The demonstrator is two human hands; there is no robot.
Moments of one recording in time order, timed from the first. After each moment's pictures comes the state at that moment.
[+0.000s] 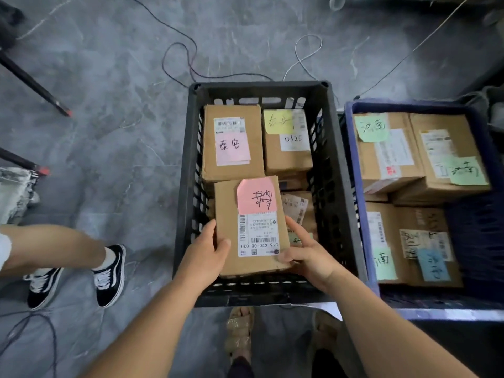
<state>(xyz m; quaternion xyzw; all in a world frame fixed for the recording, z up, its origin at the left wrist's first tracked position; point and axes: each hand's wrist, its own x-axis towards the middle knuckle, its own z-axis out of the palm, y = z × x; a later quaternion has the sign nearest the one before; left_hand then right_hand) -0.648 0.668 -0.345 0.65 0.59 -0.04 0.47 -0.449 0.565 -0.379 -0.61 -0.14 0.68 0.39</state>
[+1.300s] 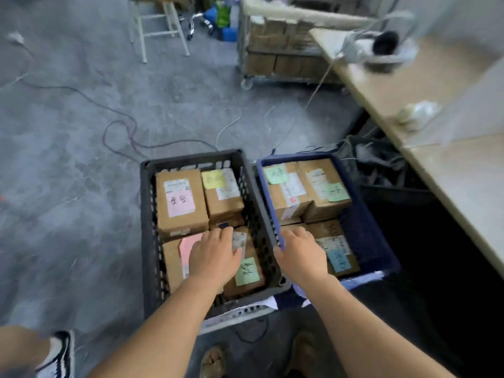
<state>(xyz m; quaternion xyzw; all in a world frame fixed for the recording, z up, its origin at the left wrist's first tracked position) -0.563 0.635 -0.216 0.91 0.37 -0.09 0.18 -0.429 0.515 -0.196 -0.91 -0.37 0.21 0.02</state>
